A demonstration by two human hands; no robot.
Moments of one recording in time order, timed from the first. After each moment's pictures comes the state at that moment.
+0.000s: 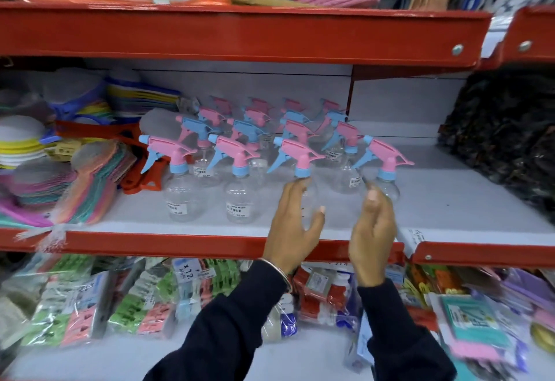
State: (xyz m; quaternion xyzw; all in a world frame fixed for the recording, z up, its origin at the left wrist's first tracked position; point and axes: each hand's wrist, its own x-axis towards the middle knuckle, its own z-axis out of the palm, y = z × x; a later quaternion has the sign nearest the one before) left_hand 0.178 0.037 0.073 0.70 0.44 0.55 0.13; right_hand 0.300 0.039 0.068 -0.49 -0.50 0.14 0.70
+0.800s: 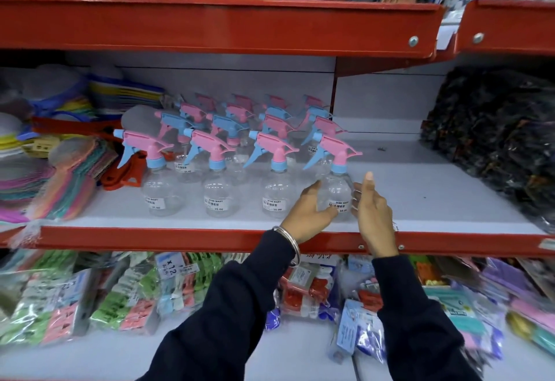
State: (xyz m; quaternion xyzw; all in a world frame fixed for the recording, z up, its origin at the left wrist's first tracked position) left_hand 0.234 0.058 0.090 0.69 0.49 0.37 0.39; right_hand 0.359 0.049 0.087 -0.57 -0.52 0.27 0.57
